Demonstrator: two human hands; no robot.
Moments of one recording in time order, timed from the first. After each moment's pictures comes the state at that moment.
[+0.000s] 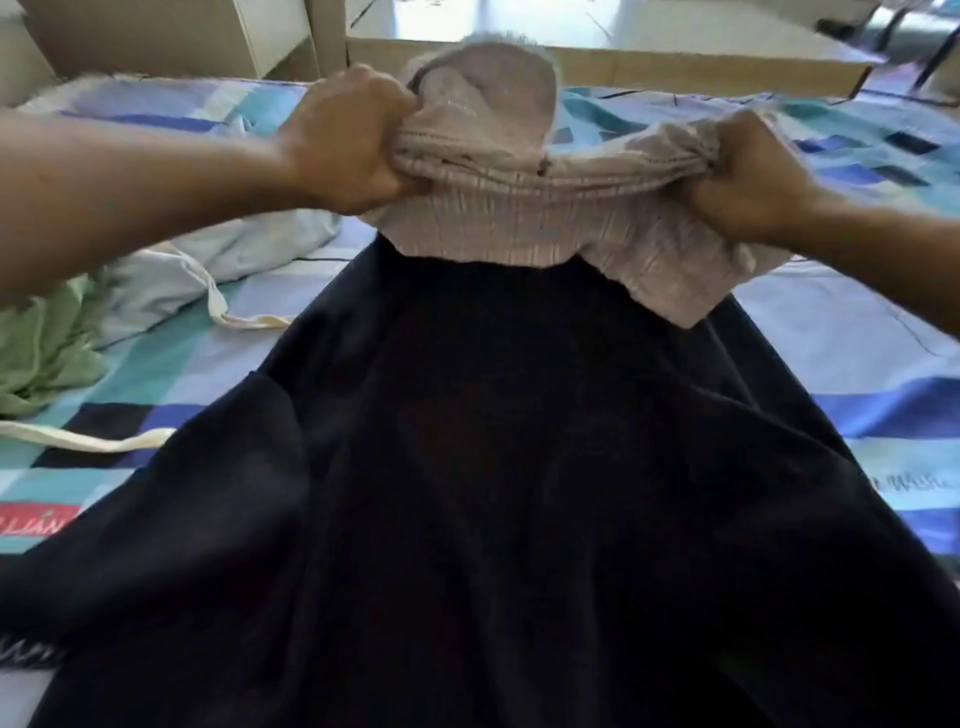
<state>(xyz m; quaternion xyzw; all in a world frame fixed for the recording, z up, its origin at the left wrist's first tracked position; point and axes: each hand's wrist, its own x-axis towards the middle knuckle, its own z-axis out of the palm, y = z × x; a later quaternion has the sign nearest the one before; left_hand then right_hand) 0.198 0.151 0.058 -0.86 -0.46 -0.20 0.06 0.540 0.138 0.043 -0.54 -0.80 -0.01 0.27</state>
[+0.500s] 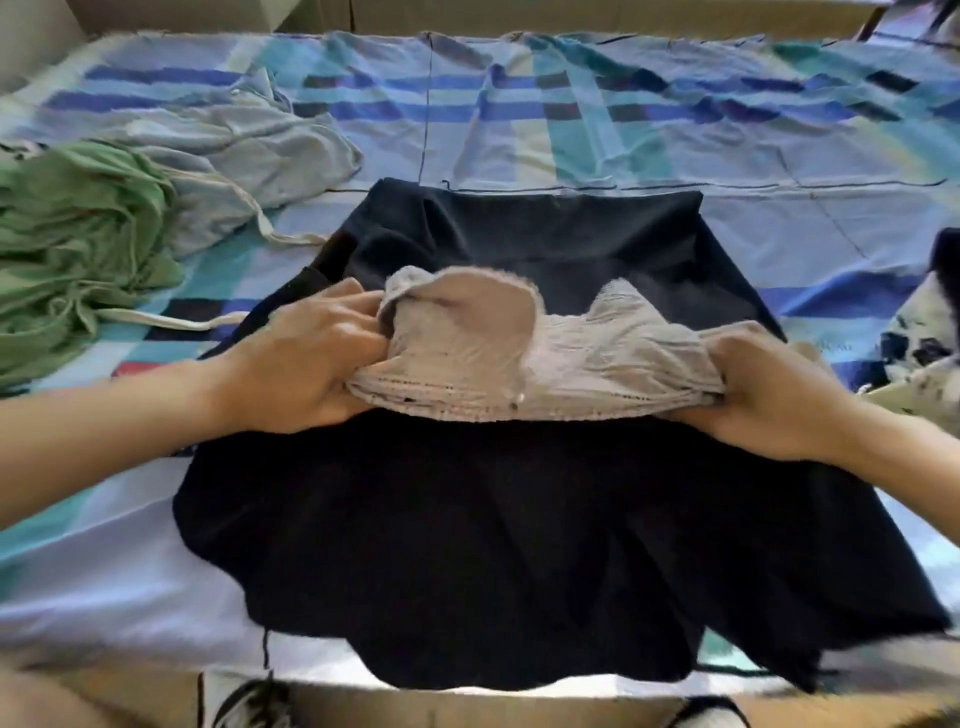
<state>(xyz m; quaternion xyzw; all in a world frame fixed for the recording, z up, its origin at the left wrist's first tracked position) 0.165 -0.086 -0.018 -0.96 -0.26 -0.13 -0.03 0.550 -0.116 -0.018 -0.47 -0.87 0.12 0.13</state>
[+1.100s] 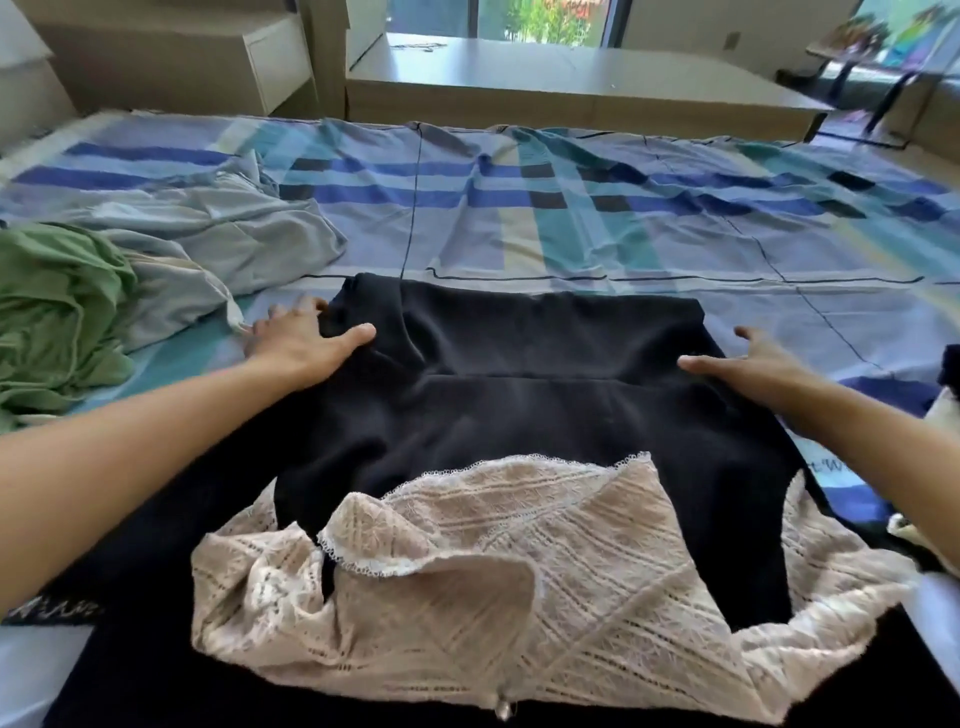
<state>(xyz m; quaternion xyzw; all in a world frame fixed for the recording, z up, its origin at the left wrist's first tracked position) 0.152 0.080 -0.068 -0.60 -0.77 -0.16 -0.16 0.608 0.043 -0.046 -0.77 -0.48 0.32 0.26</state>
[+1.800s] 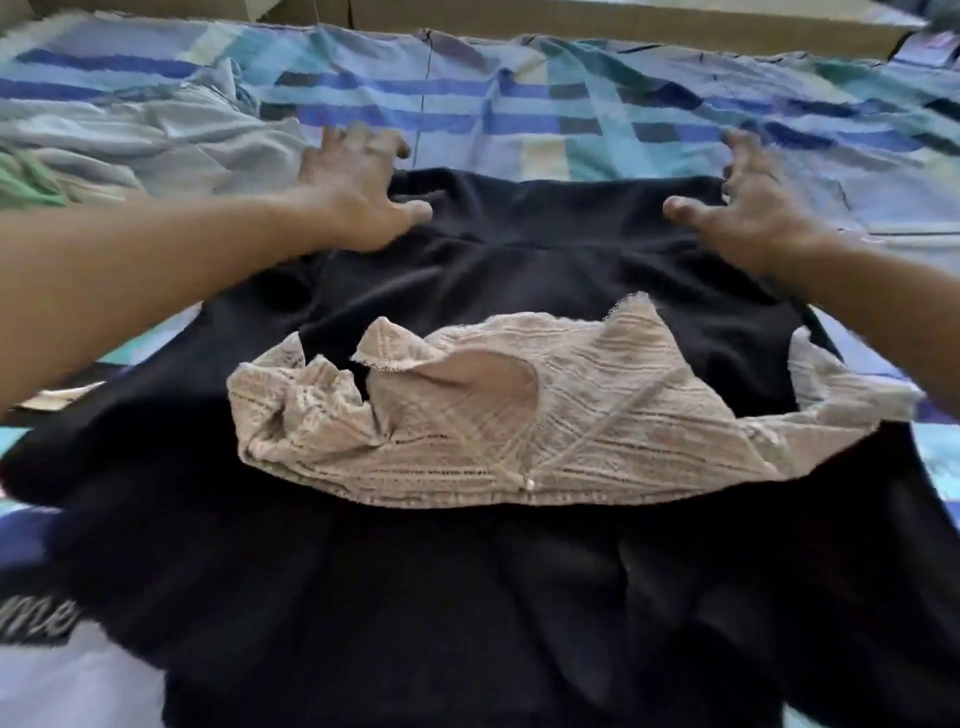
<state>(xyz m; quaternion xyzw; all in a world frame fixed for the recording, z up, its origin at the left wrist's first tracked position) 0.209 0.160 -0.023 -0.73 -0.68 -0.11 -0.01 0.557 0.152 -0.028 -0.69 -0.66 0.15 0.26</state>
